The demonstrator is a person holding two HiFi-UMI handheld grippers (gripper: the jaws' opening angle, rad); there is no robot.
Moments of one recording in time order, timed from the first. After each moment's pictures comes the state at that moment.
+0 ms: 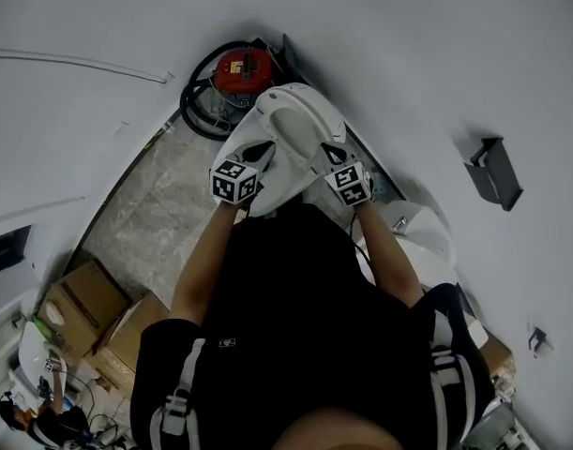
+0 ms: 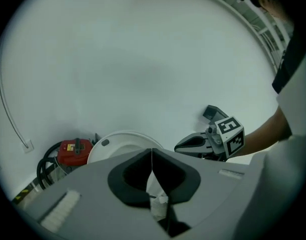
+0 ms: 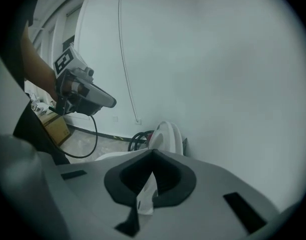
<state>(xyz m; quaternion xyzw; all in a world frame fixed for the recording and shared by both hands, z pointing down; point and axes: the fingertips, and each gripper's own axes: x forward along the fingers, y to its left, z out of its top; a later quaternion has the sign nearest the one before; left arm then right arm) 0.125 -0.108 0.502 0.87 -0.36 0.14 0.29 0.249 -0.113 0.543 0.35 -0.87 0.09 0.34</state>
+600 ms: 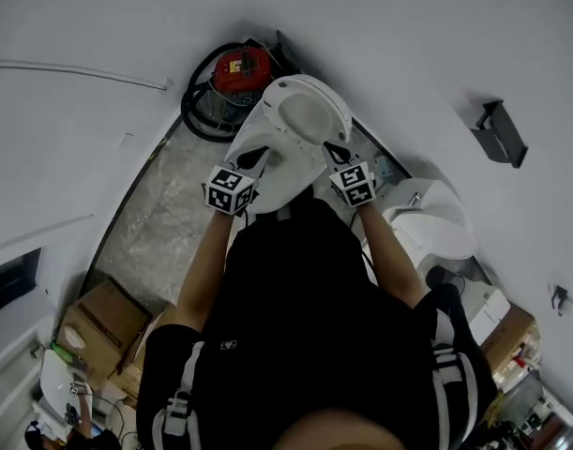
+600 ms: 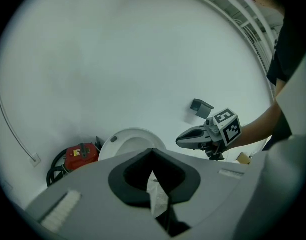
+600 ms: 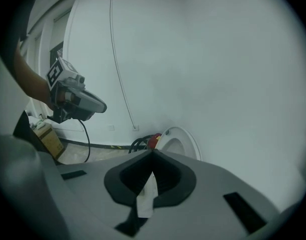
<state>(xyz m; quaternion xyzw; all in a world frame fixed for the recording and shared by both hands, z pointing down) 0.063 -0.056 0.477 0.90 -0.32 0.18 0.24 0.205 -0.061 0.516 0.41 -0.85 0.13 0.31</state>
